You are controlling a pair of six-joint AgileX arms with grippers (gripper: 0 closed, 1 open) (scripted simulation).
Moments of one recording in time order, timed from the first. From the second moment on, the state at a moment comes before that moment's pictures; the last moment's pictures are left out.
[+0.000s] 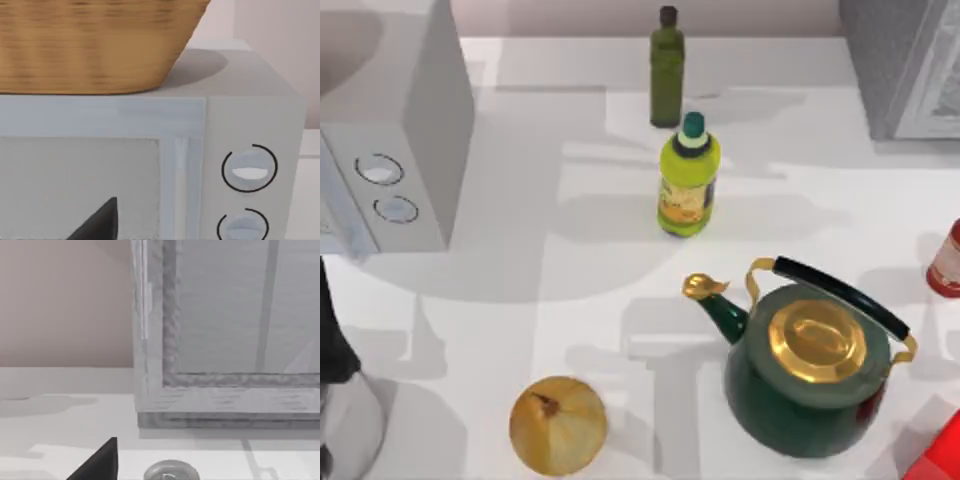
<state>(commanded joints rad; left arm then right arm) 0.00 0.00 0.00 0.00 0.00 0.00 0.00 0.00 0.00 0.00 0.00 0.00</state>
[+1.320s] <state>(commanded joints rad) 0.00 0.00 0.00 0.00 0.00 0.00 0.11 1.57 0.07 1.28 0.14 0.05</state>
